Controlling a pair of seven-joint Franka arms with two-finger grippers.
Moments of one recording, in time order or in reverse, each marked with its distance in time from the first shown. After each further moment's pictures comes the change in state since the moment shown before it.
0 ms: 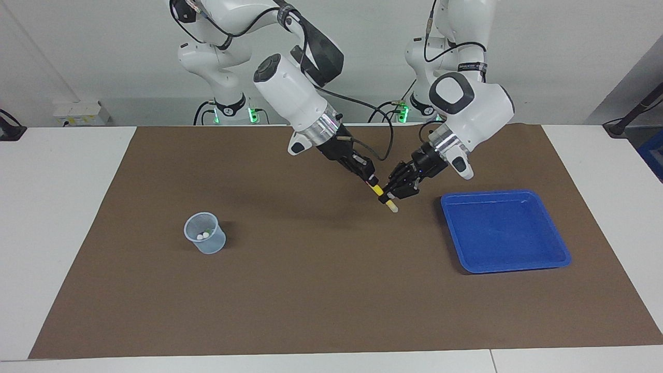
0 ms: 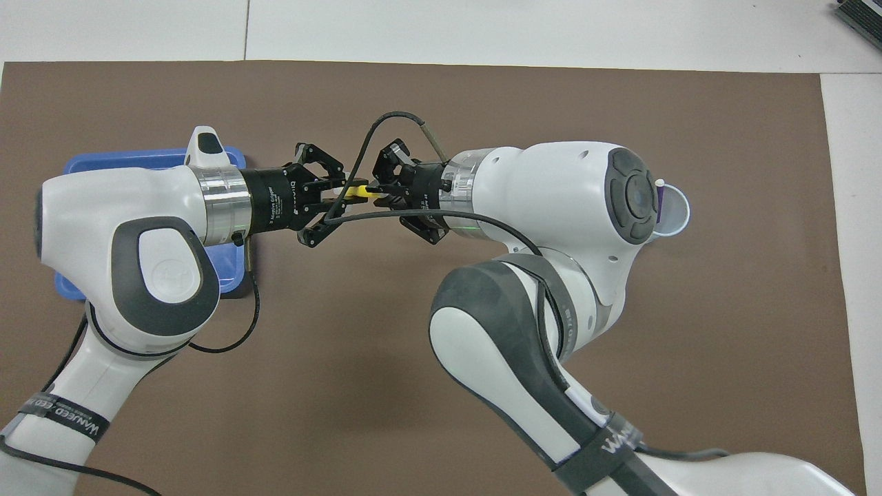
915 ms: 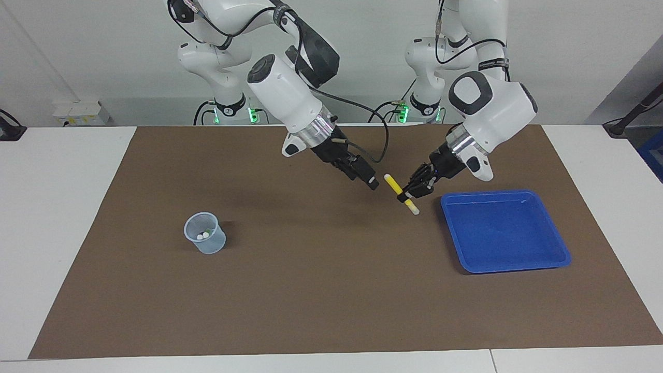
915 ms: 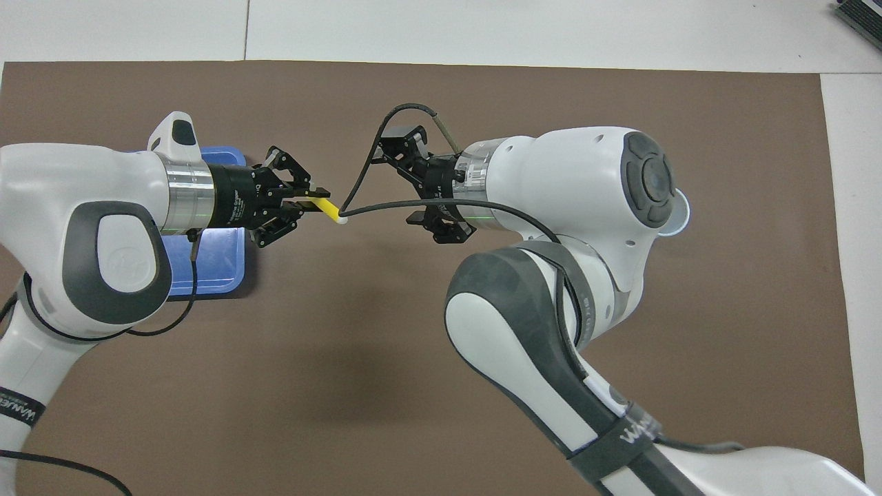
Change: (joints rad) left arm 0.088 -0.003 0.017 0.031 0.338 -0.166 0.213; right arm -0.032 -0.004 -0.018 0.029 -0.044 -0.105 -0.032
